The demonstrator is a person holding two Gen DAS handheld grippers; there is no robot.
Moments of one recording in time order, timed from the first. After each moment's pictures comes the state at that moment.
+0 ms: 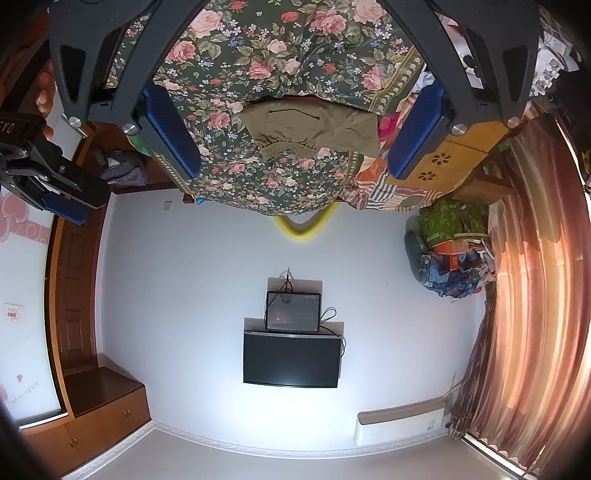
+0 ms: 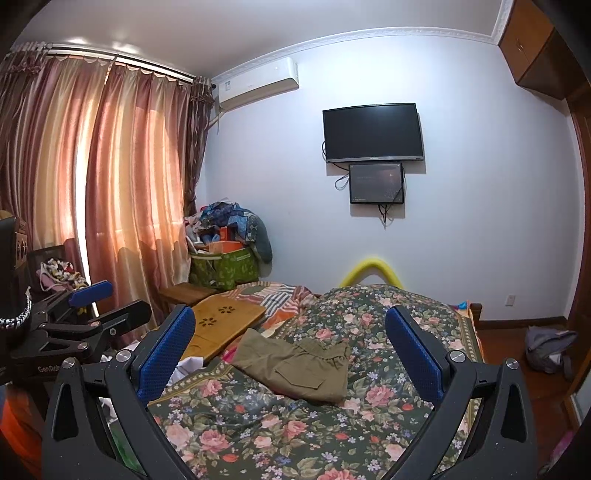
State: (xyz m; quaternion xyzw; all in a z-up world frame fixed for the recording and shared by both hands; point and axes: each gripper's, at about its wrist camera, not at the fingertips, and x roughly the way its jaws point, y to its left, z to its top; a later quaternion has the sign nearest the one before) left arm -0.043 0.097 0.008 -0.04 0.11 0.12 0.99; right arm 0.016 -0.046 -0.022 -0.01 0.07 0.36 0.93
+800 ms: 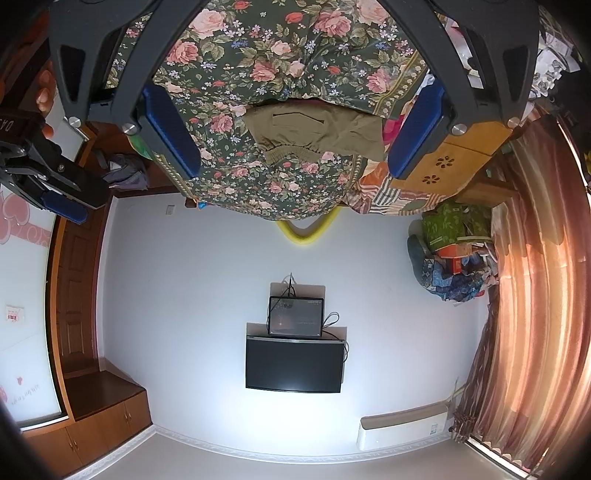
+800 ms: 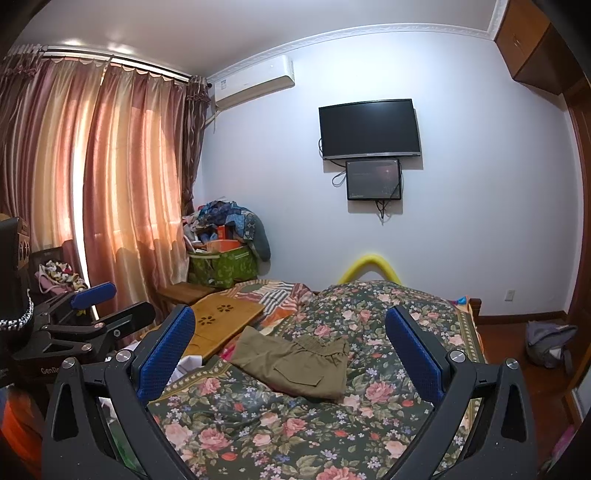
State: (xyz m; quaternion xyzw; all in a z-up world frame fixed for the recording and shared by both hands) left arm -0.036 0.092 0.005 -0.04 0.11 0.12 0.99; right arm 0.020 -0.051 -0.021 0.00 0.08 0.36 0.93
